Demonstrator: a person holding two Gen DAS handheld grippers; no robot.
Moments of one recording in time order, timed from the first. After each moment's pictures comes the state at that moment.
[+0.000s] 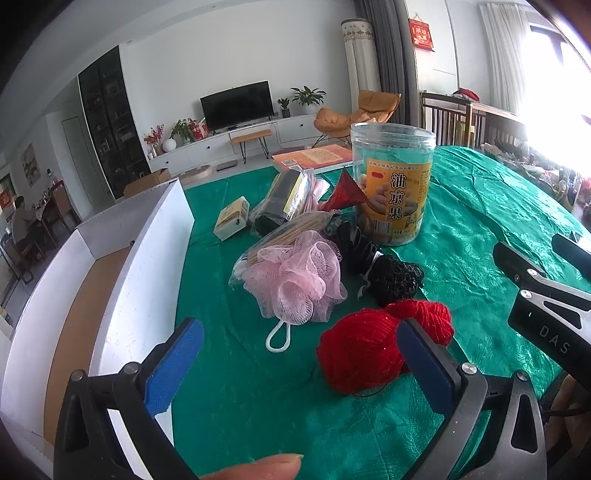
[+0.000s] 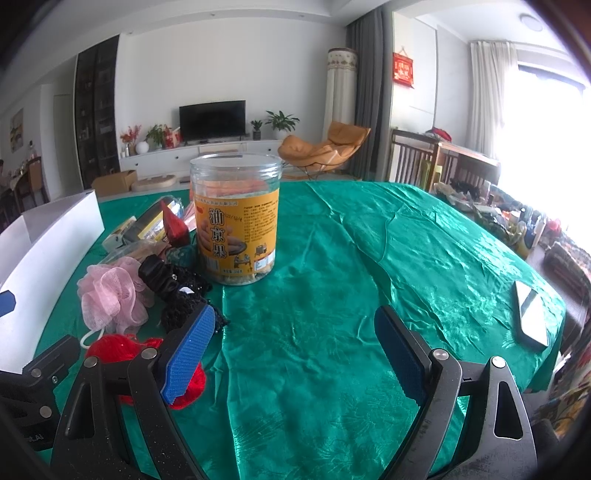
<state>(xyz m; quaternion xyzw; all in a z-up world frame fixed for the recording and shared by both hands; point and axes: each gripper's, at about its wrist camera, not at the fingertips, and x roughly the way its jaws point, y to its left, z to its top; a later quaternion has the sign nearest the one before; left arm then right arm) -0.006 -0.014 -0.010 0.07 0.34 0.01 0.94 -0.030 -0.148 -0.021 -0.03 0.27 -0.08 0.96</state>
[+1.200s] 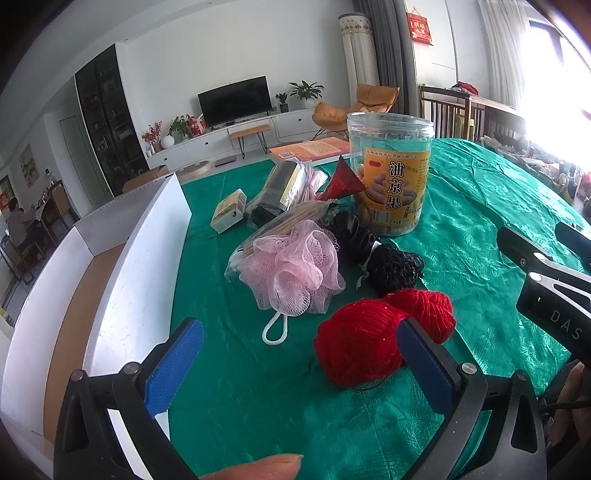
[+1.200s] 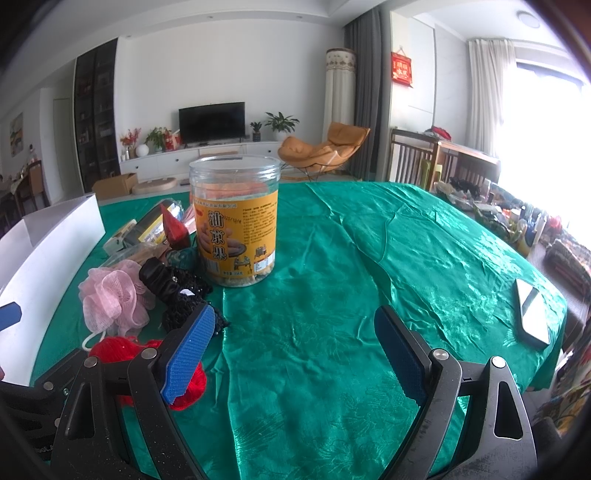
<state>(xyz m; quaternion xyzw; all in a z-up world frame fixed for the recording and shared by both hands) -0.006 -0.016 -0.017 0.07 0.35 0.01 0.93 -0.031 -0.149 -0.021 -0.02 0.27 -0.08 0.96</state>
